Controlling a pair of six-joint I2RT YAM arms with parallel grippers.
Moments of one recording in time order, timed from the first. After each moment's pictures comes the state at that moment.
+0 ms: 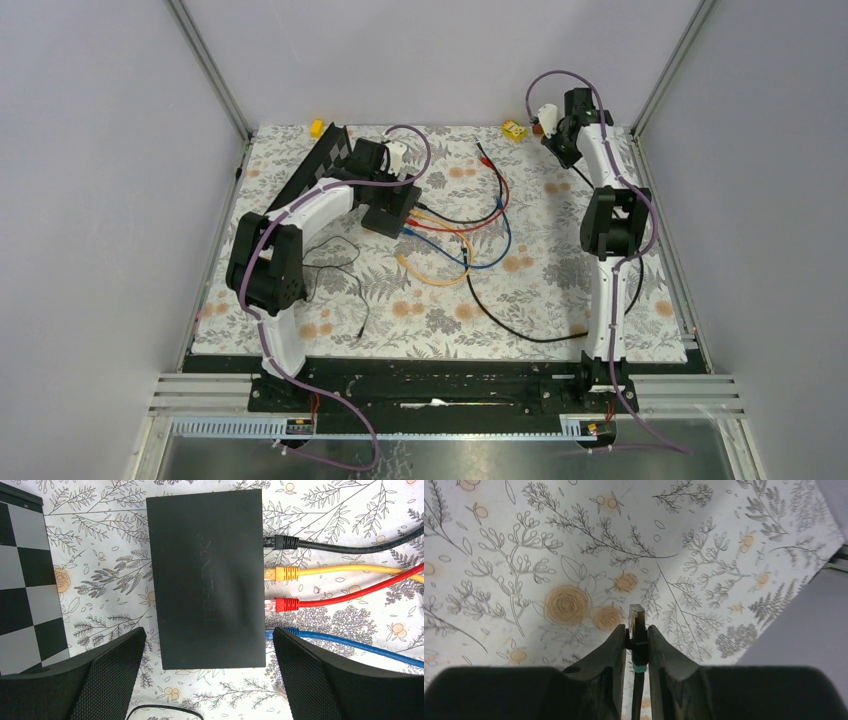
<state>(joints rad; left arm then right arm) -0.37 1.89 1.41 -0.37 0.04 0.10 0.00 2.47 2.36 -0.94 0.02 -0.74</state>
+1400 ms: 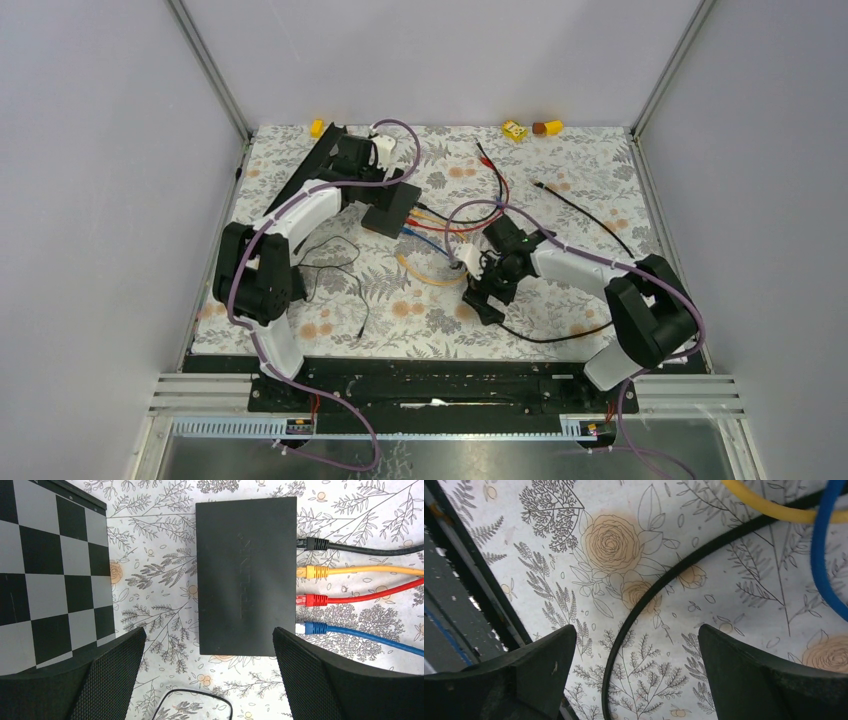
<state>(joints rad) -0.33 1.80 1.38 -0.35 -0.01 0.15 0.58 1.56 0.88 -0.65 -0.44 -0.54</state>
